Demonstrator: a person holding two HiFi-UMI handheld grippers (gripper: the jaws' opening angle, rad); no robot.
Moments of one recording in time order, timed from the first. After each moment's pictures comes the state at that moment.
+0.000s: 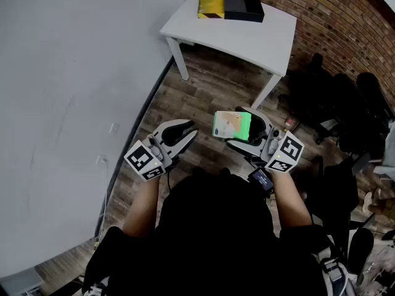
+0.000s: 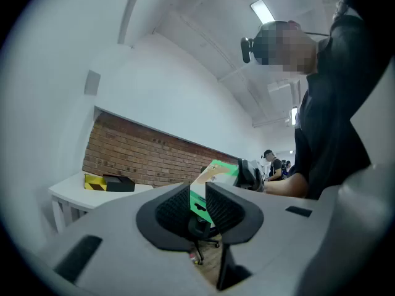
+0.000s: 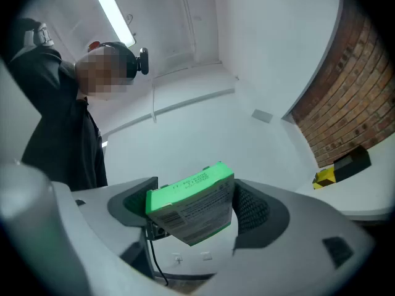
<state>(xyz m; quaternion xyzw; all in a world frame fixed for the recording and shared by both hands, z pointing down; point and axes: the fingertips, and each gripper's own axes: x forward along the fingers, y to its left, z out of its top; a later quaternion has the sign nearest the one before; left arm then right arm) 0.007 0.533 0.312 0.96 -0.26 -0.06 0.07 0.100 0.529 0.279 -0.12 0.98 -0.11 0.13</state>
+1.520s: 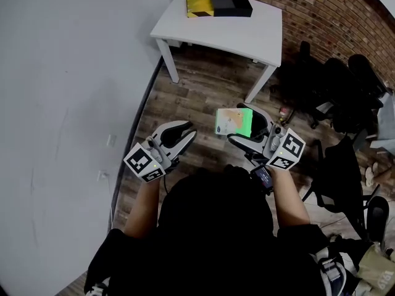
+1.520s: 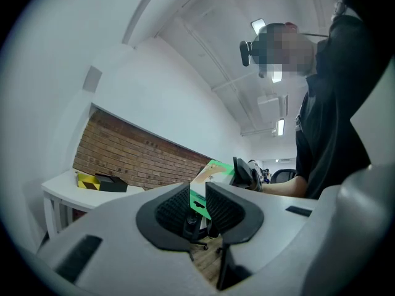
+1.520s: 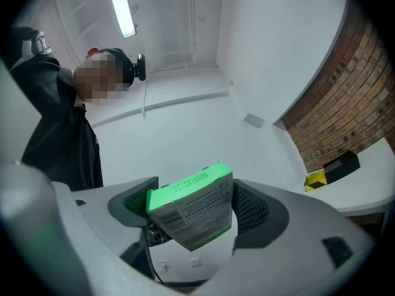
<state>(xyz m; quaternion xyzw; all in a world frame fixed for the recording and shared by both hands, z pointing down) -0.065 0.535 0.328 0.97 -0.20 -0.10 0.07 0.038 0.533 0.283 -0.20 0.97 -0.10 0.13</state>
